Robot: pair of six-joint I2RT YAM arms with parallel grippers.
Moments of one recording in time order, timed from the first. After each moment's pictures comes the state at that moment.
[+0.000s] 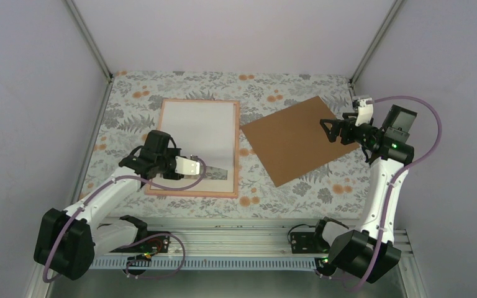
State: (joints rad) left arm -0.38 1.10 0.63 -0.44 0.31 1.22; right arm -0.44 1.07 1.16 -0.80 -0.85 -0.33
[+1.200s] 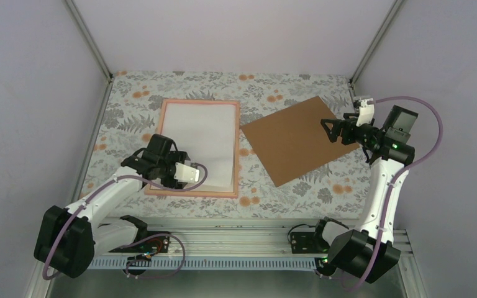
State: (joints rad) left arm -0.40 1.10 0.61 -0.51 0.26 1.26; right arm -0.45 1.07 1.16 -0.80 -0.86 -0.32
